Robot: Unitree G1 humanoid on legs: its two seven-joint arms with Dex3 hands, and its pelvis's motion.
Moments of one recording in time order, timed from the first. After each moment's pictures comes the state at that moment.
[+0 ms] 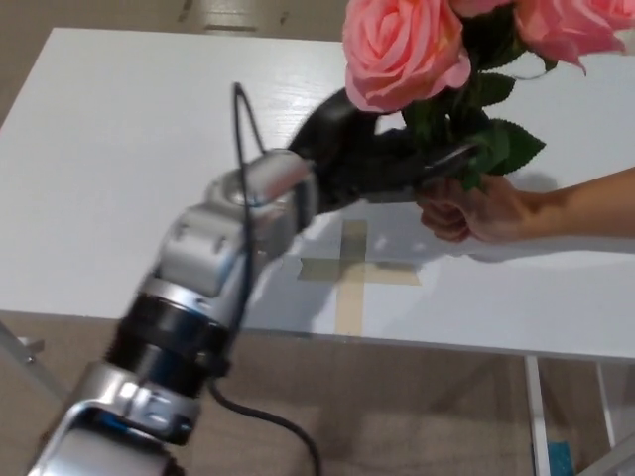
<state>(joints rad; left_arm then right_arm) -0.83 0.17 -0.22 0.35 -0.37 0.46 -0.28 -0.22 -0.30 0.07 1.33 -0.23 -0.06 0.03</state>
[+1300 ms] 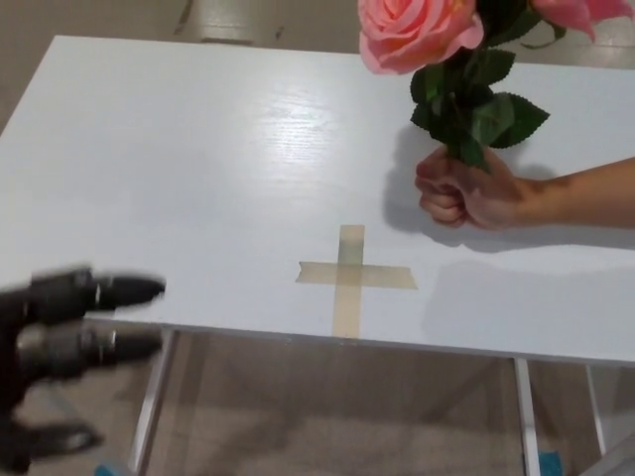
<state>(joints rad) 0.21 0.62 0.34 -0.26 -0.50 0.29 -0.87 -0.20 -0.29 0.08 1.33 -0.23 -0.06 0.03</state>
